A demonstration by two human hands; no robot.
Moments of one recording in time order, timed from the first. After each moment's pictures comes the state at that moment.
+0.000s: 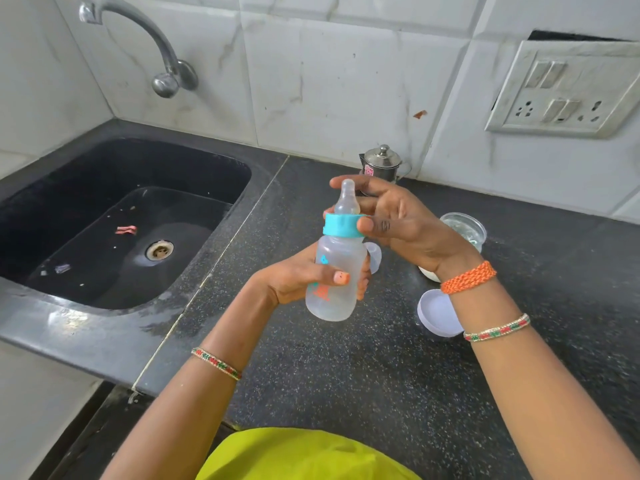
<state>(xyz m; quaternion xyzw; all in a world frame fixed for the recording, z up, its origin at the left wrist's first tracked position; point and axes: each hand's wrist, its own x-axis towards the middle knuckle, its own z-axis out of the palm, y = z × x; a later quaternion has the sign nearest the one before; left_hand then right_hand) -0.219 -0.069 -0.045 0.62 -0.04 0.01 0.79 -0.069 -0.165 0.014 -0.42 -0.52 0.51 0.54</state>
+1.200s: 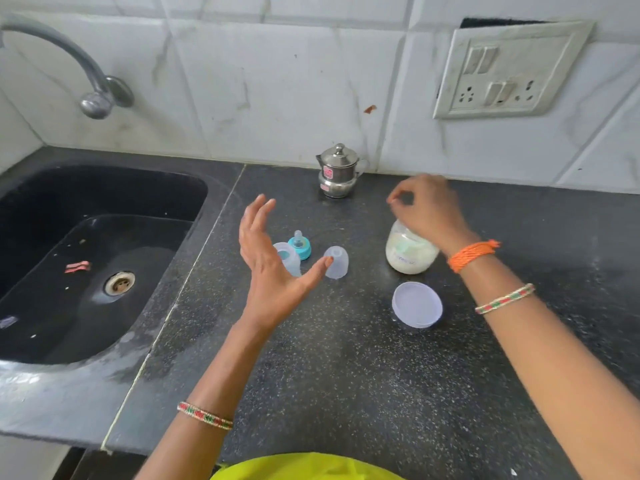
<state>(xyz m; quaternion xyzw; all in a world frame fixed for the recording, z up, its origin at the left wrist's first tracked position) -0.202 -0.080 -0.066 0.80 0.20 0.45 0.35 0.018 -0.192 -0.008 -0.89 -0.39 -0.06 0.24</state>
